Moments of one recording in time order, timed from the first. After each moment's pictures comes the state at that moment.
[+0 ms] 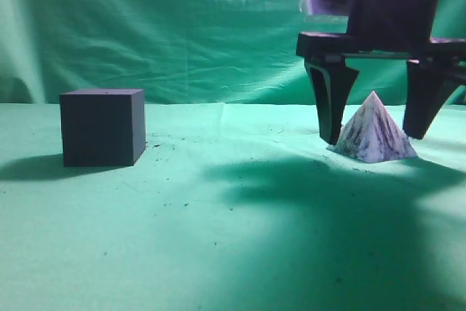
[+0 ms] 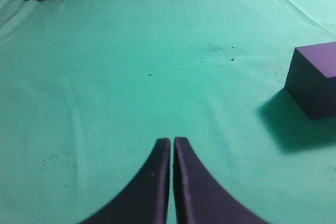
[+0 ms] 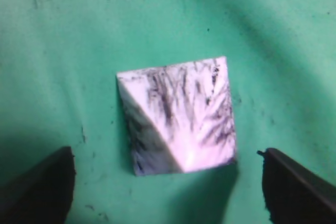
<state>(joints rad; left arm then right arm) -0.03 -0.02 0.02 -0.02 0.35 0.07 0.47 1.84 -1.17 -0.01 0.80 0.13</state>
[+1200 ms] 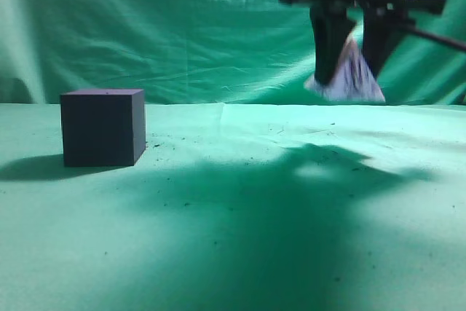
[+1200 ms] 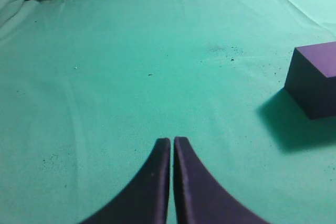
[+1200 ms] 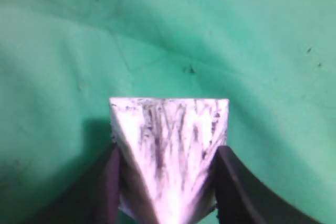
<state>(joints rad) -0.03 -0.02 0.02 -0.02 0.35 0.07 0.47 1.83 -1.33 -0.03 0.84 0.13</state>
